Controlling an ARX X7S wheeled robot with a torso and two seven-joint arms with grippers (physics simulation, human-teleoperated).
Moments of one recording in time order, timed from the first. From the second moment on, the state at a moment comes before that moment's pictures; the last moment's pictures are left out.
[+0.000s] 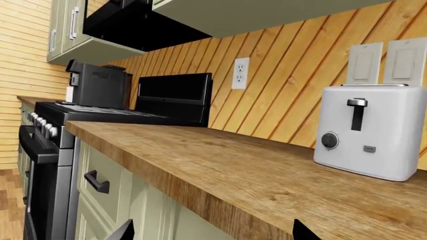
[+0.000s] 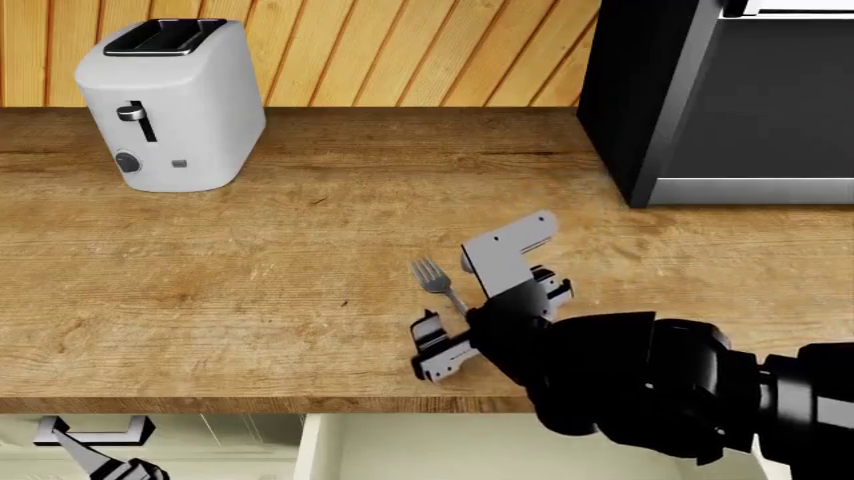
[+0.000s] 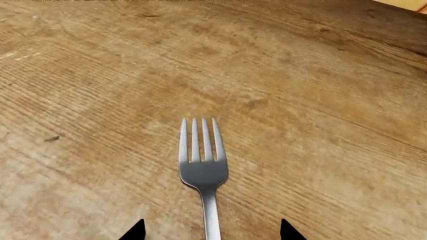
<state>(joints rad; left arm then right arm) 0.32 -0.34 0.13 0.15 -0.06 0.48 -1.09 1.41 0.58 -1.75 -0.09 1.62 0.19 0.67</state>
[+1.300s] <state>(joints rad) 0.32 -0.34 0.13 0.15 -0.06 0.48 -1.10 1.39 0.56 -1.77 -0.07 1.53 0.18 0.74</state>
